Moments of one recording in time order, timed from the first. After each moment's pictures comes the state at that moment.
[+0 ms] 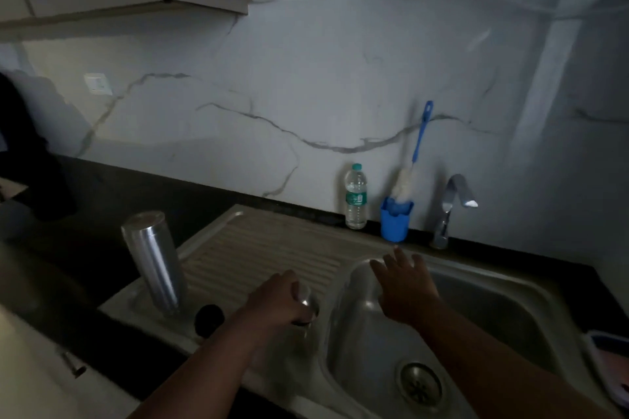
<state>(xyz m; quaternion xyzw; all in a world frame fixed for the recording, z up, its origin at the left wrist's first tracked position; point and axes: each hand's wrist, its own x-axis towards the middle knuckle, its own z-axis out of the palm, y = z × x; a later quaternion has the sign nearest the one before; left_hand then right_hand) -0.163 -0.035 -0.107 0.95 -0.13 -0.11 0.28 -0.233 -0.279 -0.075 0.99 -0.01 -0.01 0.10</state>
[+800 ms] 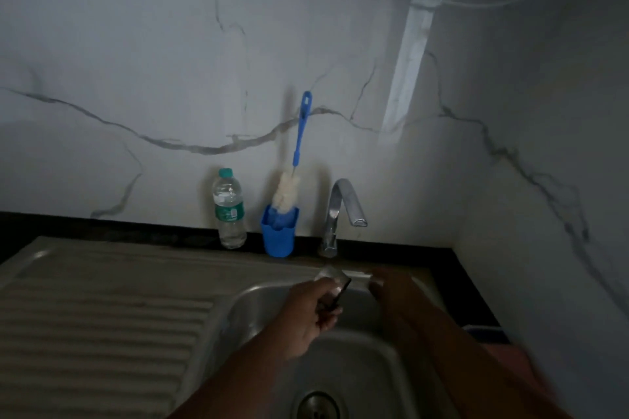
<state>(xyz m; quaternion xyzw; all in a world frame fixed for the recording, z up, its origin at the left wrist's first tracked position) -0.151 -0.292 -0.109 0.55 -0.01 -0.44 0.71 -0.228 -0.475 -0.107 0.94 -0.27 0.01 -0.22</state>
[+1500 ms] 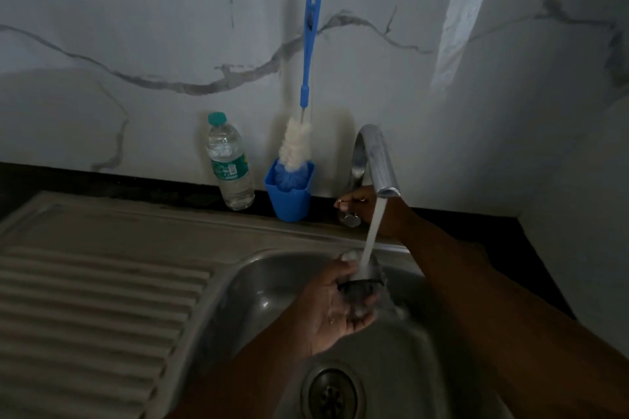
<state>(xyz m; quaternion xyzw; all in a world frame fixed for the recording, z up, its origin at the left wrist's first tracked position) -0.138 -0.323 -0.159 0.44 0.05 -0.53 0.72 -0.088 -0.519 -0.123 0.85 -0.18 0.00 -0.49</state>
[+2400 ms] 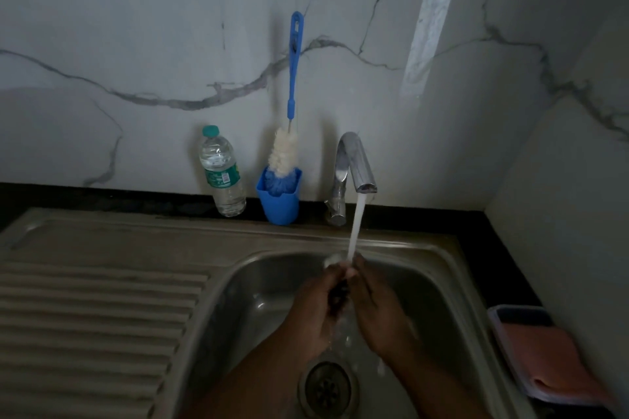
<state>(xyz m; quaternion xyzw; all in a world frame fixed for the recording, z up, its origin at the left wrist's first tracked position) -0.165 -0.316 -0.149 0.50 0.03 -0.44 0.75 -0.237 -0.400 -0.138 0.80 -0.26 0.12 -0.53</state>
